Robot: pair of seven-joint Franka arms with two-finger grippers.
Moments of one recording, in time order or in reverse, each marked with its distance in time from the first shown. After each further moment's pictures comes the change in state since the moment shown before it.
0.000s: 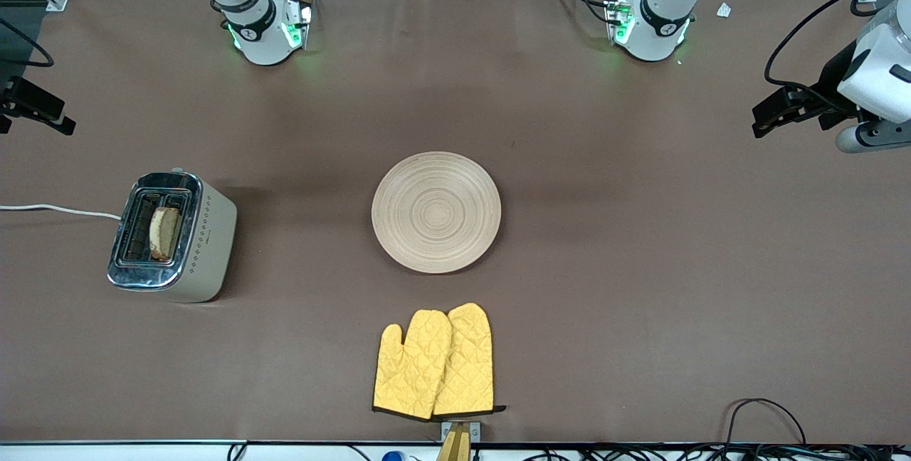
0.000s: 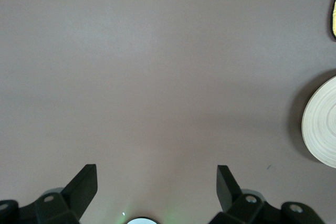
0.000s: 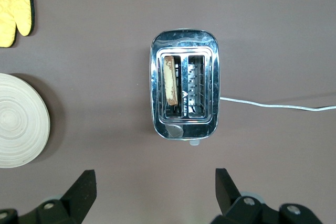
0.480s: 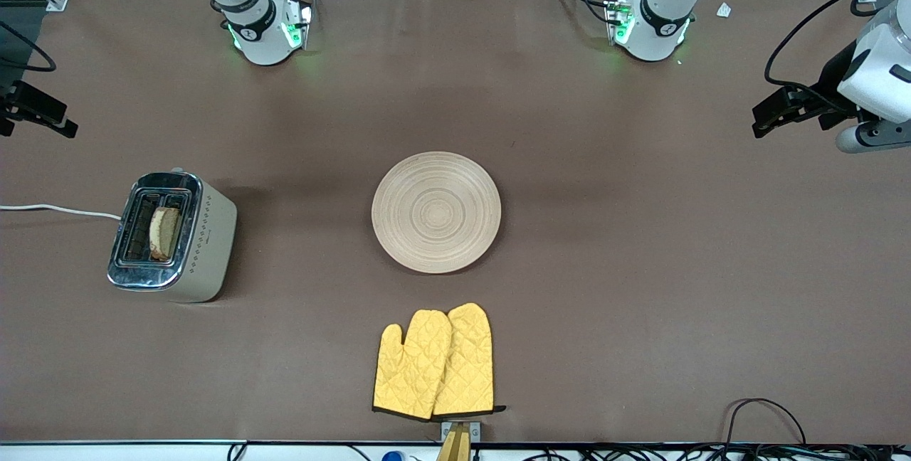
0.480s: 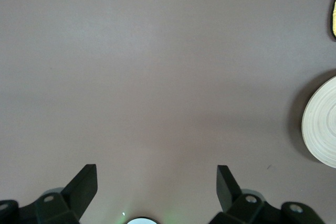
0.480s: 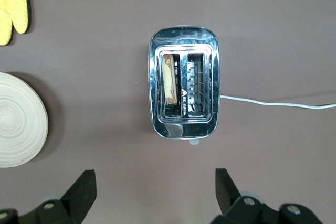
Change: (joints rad) left arm 0.000 0.000 0.000 0.000 0.000 0.000 0.000; right arm -0.004 0.015 0.000 -0.007 0.000 0.000 0.000
